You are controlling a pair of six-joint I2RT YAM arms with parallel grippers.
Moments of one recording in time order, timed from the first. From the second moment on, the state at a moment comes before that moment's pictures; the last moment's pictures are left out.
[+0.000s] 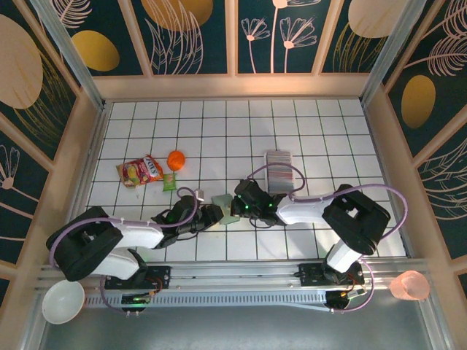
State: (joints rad) left arm -0.84 1.41 0.26 0.55 0.15 -1.24; right arm 0.97 1.62 0.69 0.07 0.02 0.95
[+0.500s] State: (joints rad) left arm -0.84 1.33 0.26 0.53 0.13 -1.24; right arm 0.98 1.56 0.64 0.09 0.03 0.97
